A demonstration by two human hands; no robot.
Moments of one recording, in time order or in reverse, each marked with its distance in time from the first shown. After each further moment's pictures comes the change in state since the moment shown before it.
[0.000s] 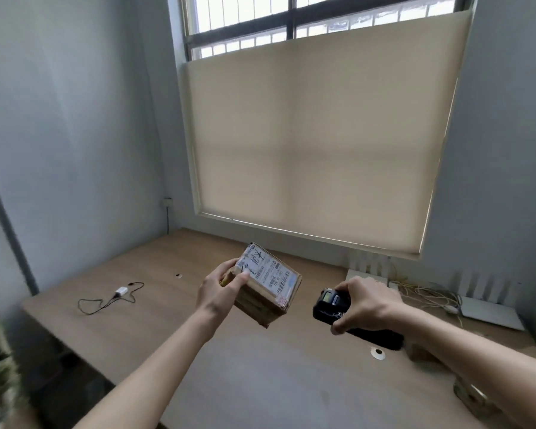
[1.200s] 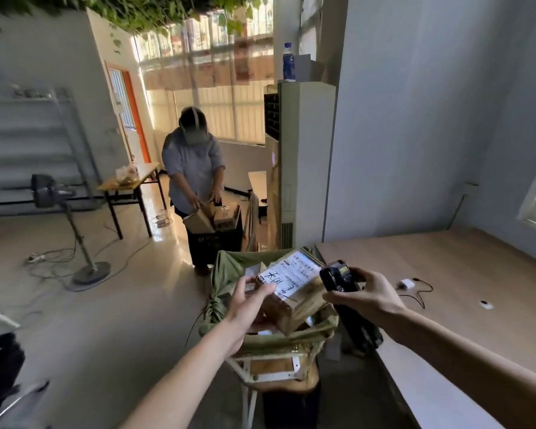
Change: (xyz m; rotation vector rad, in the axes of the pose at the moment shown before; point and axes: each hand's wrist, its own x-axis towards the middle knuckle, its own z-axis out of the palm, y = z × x) left_hand -0.041 -0.243 -0.668 -0.264 0.776 -0.431; right_hand 0.129 -0.766 0.282 0.778 -0.514 -0.698
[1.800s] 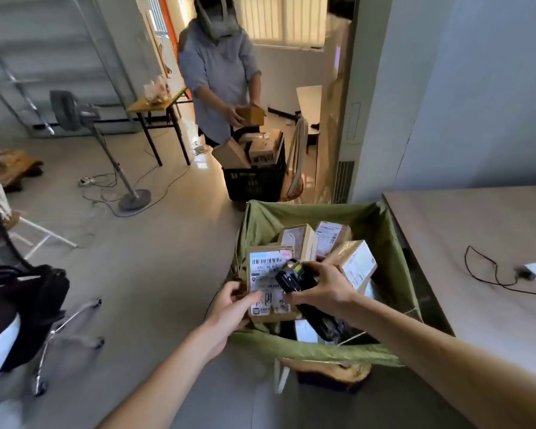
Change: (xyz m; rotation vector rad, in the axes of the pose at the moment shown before) left_hand 0.238 -0.146 -0.110 0.129 0.237 -0.331; right_hand 0.270 0.096 0.236 -0.069 -0.484 0.086
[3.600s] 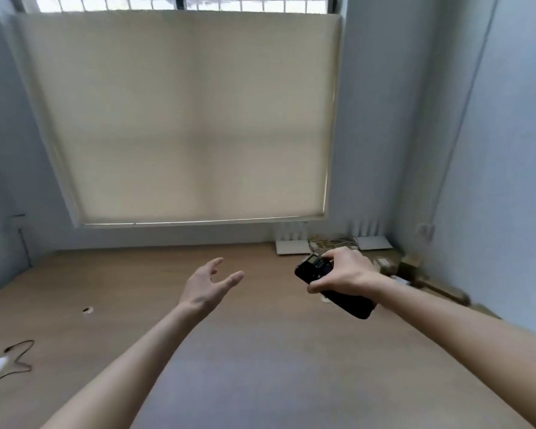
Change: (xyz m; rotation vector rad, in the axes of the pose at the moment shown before) left_hand -0.700 -0.001 0.449 0.674 -1.336 1.043; right_hand -0.976 0.050 -0.101 -0.121 1.383 1.166
